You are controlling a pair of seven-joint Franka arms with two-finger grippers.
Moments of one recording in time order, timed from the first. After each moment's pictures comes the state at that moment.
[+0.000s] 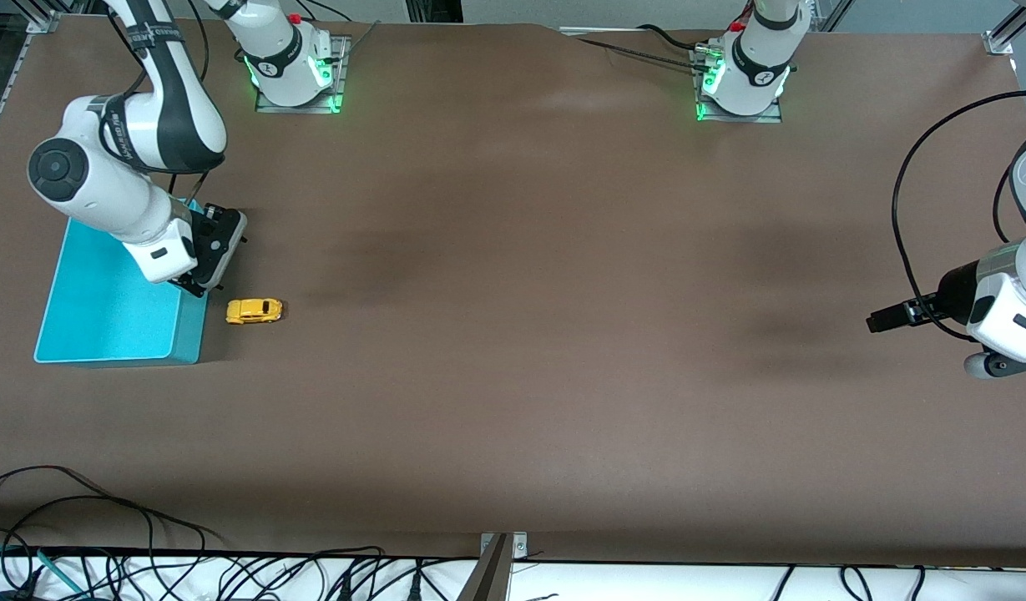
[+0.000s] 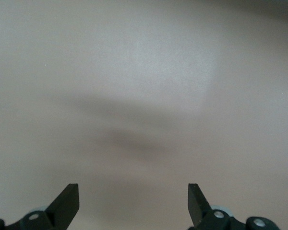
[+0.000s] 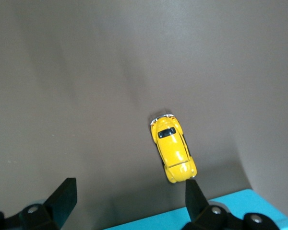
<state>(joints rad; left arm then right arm) 0.15 0.36 -0.10 -1.44 0.00 1.72 -0.20 -0.15 0.11 0.19 -2.24 0.00 2.32 -1.27</state>
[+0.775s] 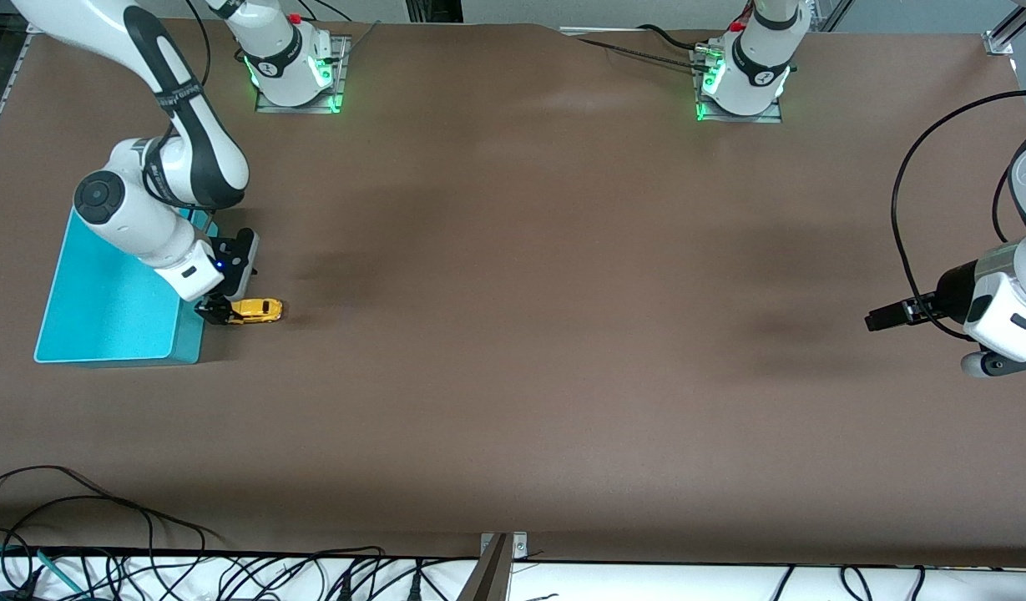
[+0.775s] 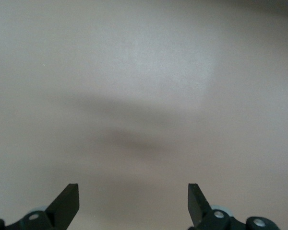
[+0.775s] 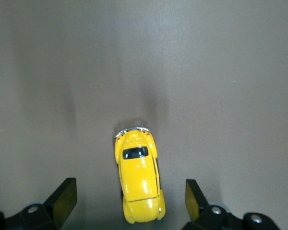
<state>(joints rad) 0.15 0.36 -0.10 -1.44 0.00 1.72 -0.19 -0.18 0.31 0.19 -2.26 0.00 2.64 -1.50</state>
